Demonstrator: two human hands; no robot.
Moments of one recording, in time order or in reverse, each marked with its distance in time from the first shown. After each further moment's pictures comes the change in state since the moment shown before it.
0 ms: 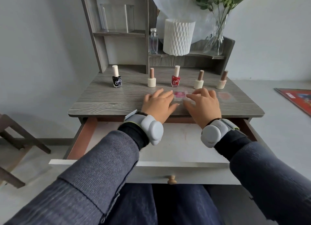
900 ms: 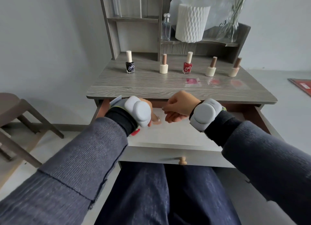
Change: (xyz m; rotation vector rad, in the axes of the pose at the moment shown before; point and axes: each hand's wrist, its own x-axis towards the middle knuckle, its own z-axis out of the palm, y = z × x) left_hand -0.051 -0.055 -0.015 -0.141 -0.694 -0.304; right_hand -0.024 -0.088 -0.007 0.575 -0.793 0.201
